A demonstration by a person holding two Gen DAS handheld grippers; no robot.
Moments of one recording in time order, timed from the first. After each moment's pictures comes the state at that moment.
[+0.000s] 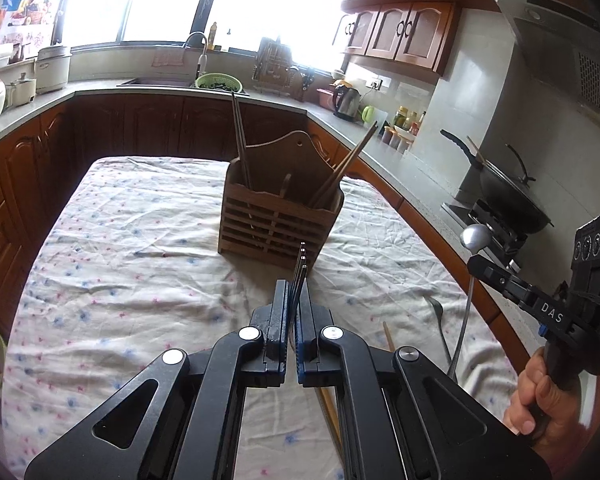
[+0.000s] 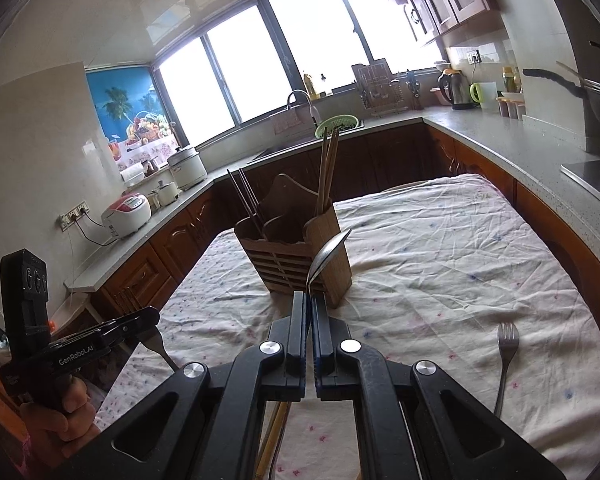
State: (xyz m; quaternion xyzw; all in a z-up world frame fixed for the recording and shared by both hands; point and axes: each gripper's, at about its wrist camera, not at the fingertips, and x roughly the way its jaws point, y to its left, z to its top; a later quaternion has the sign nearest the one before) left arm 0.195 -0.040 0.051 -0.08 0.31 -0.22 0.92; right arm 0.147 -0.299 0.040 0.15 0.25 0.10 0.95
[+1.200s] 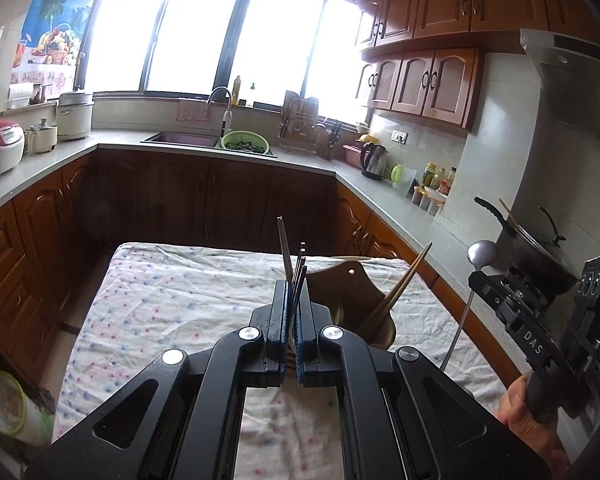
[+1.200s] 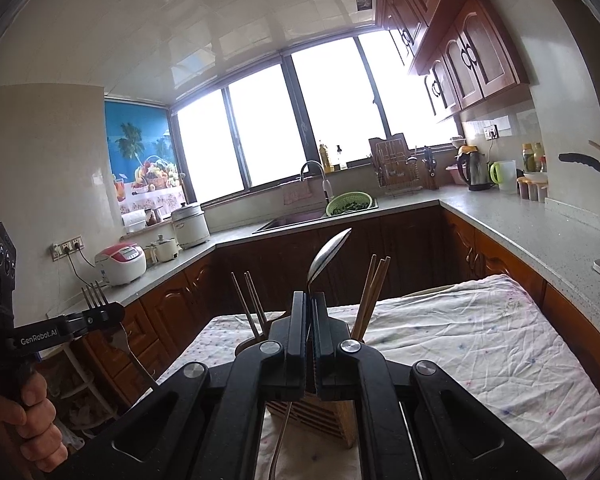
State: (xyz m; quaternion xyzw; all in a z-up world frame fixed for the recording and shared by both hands) left arm 0.287 -0.015 0.118 -0.08 0.23 -0.17 0.96; right arm 0.238 -0.271 0.083 0.11 0.12 0.09 0.98
